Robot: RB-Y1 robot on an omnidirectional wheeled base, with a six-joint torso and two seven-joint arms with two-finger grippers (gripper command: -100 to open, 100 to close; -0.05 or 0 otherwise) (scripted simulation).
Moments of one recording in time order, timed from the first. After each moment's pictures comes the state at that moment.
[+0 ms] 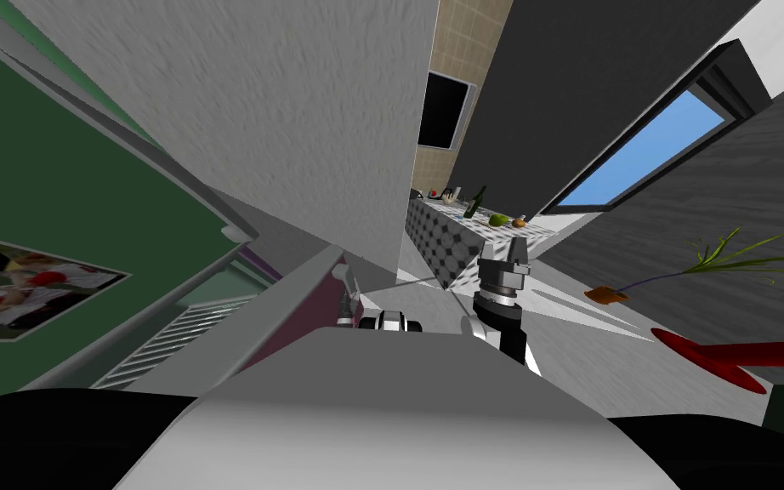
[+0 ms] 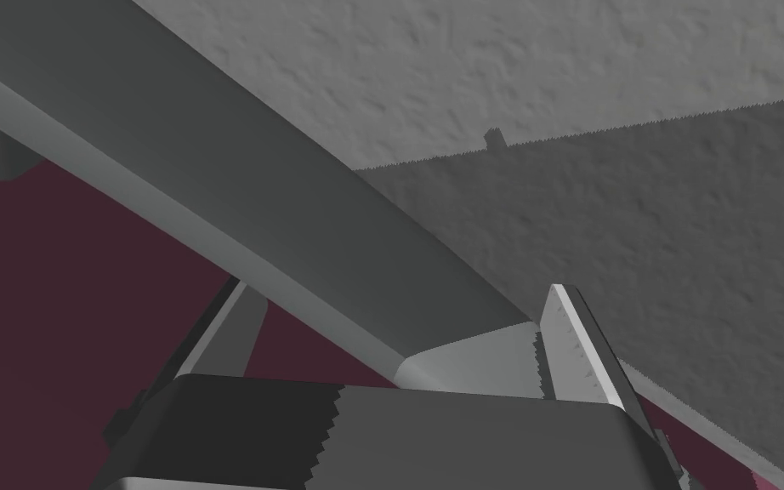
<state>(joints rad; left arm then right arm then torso) 0.35 0.07 -0.19 -1.08 0.22 -0.94 0.42 0.54 -0.03 -0.07 -2.34 -0.03 -0.59 0.04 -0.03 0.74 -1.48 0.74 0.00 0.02</state>
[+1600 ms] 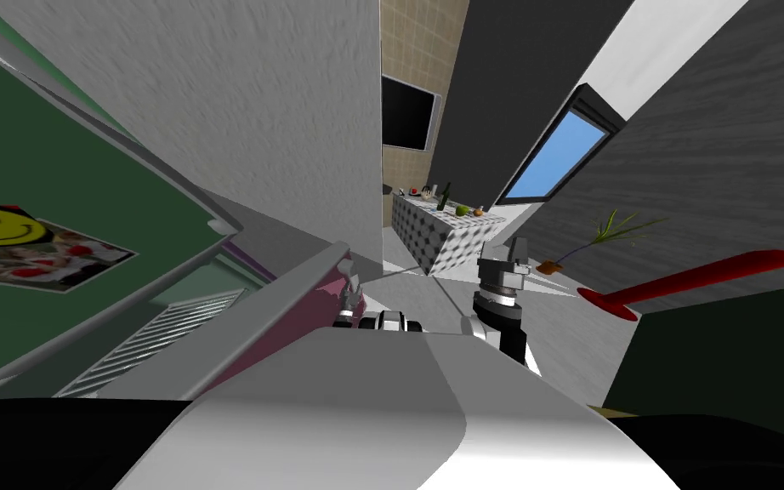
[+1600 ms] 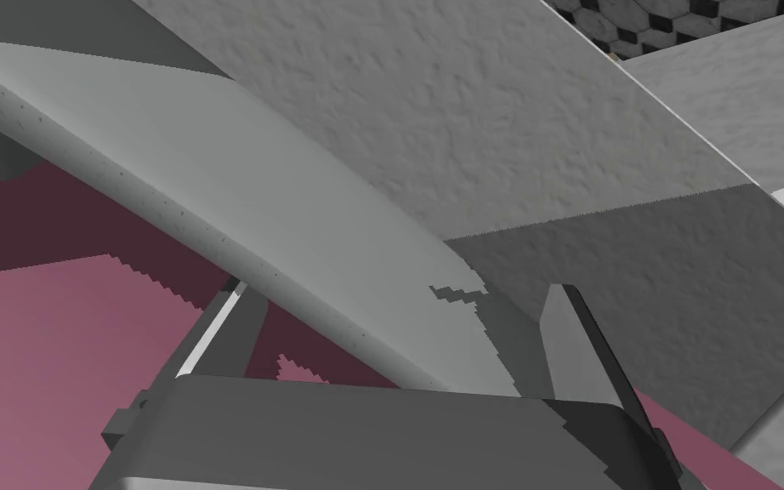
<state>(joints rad) 0.25 0.12 -0.21 -1.03 0.21 -0.90 0.47 0.54 -0.03 -0.07 -2.34 -0.03 -0.59 0.04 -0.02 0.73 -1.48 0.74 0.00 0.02</state>
